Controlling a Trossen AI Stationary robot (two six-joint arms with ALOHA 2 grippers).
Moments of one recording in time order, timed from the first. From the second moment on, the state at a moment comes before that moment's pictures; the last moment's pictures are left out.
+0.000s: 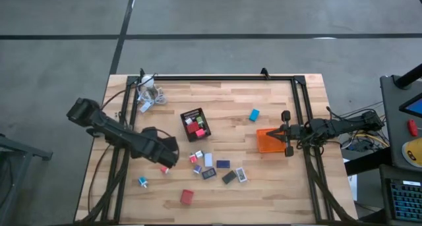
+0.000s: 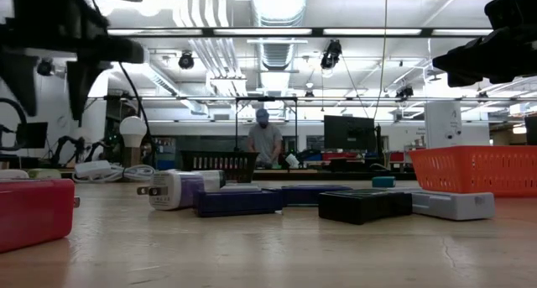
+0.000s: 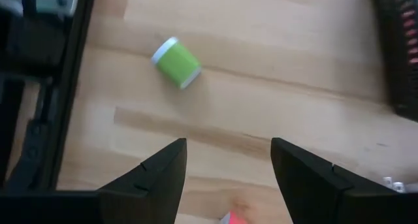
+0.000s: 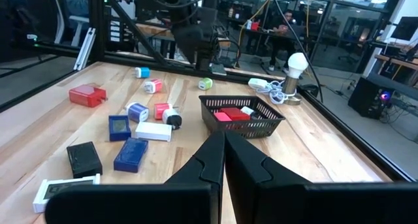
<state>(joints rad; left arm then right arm) -0.43 1.52 1.05 -1.34 -0.23 -2.24 0.23 0.08 0.03 -0.02 0.23 -0.11</state>
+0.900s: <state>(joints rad) -0.24 1.38 0.68 -1.10 -0.22 -2.38 0.23 0.08 0.03 -0.02 0.23 -0.11</state>
